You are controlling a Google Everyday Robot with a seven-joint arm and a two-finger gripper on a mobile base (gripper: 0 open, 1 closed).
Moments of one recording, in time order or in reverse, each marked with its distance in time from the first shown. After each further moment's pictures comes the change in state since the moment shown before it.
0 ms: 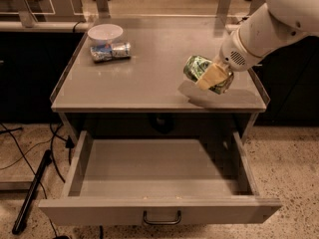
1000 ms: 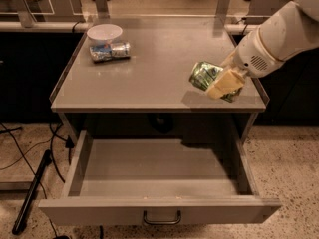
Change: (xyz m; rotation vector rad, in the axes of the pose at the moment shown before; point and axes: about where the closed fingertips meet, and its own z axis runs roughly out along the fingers) arm 0.017 0.032 -0.031 -0.109 -0.032 -0.097
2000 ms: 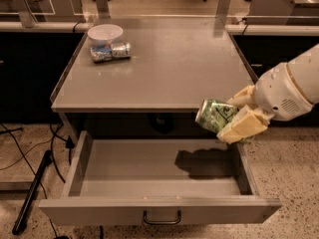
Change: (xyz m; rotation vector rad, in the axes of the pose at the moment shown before) arm 0.049 0.094 -0.017 -0.185 -0.065 -0.072
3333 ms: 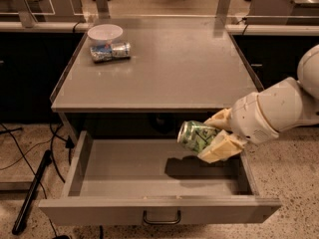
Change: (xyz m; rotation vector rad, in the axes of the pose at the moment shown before) arm 0.011 0.020 0.064 -0.015 -0.037 -0.114
